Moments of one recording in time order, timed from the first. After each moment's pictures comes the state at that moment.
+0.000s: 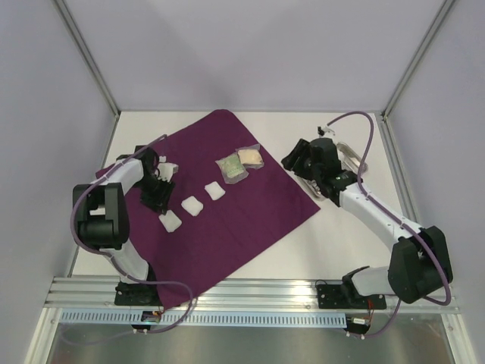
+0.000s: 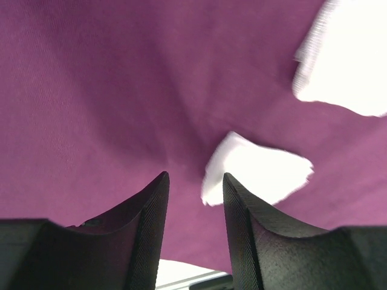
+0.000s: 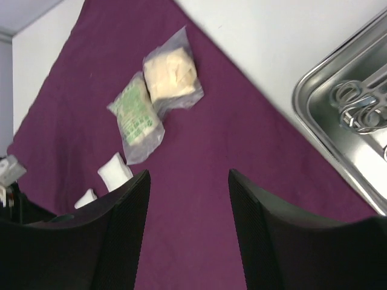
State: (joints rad) left arm 0.05 1.69 1.08 -0.88 0.18 0.39; right arm 0.39 1.35 0.96 -0.13 0.08 0.74
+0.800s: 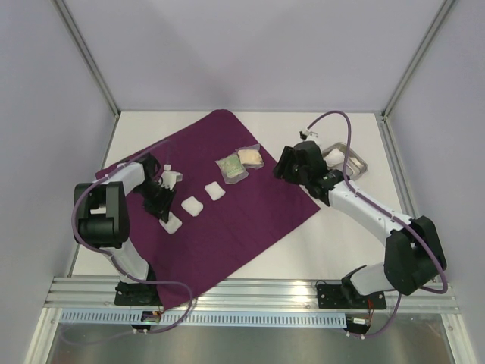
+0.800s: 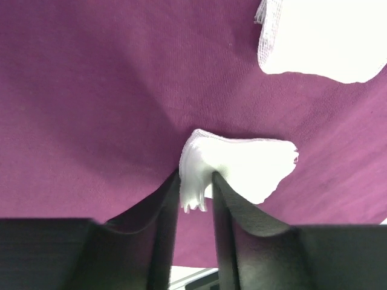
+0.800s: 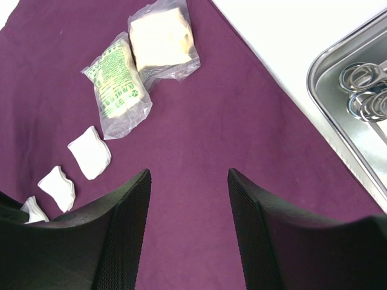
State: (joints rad) left arm 0.05 1.72 1.03 -0.89 0.26 0.47; right arm 0.51 1.42 0.99 -0.20 0.13 0.65
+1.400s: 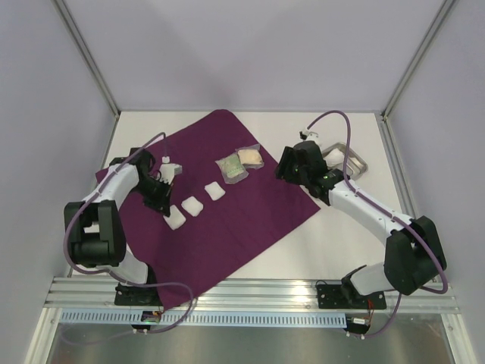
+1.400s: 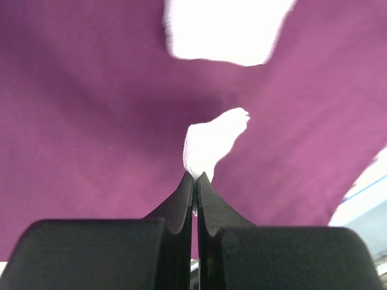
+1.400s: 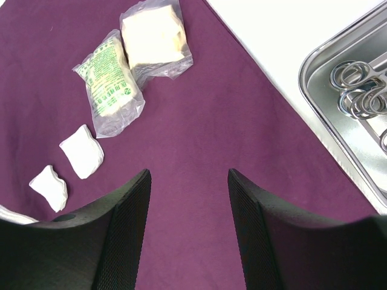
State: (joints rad) left arm 0.05 1.56 1.03 -0.96 0.38 0.48; right arm 0.52 1.42 1.00 -0.23 0.15 0.64
